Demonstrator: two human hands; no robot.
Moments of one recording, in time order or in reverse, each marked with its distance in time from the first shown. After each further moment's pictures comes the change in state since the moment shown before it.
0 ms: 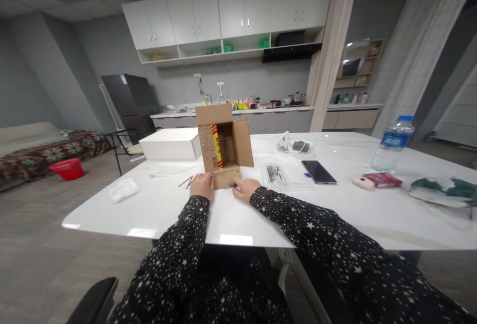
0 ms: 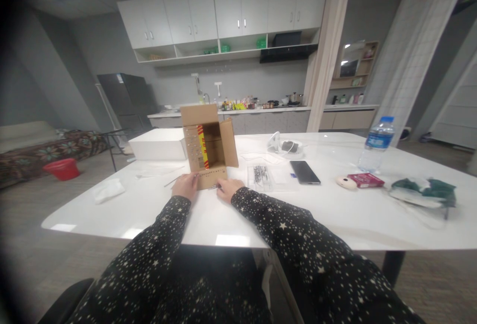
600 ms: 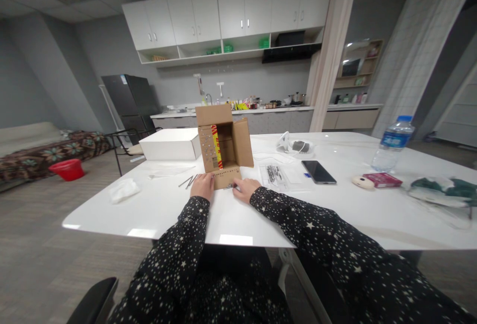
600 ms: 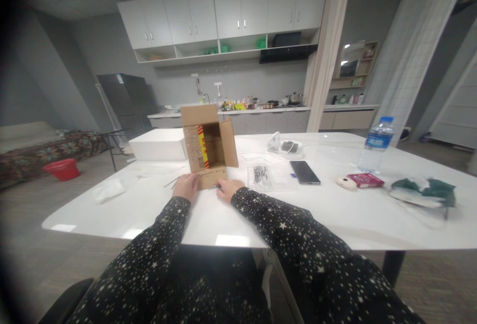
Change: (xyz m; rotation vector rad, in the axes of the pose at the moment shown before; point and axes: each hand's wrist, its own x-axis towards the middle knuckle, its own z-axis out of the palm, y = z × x) left_hand -0.002 0.002 -0.003 0.019 -0.037 0.046; right_hand 0.001 0.000 0.001 -0.005 0.006 0.004
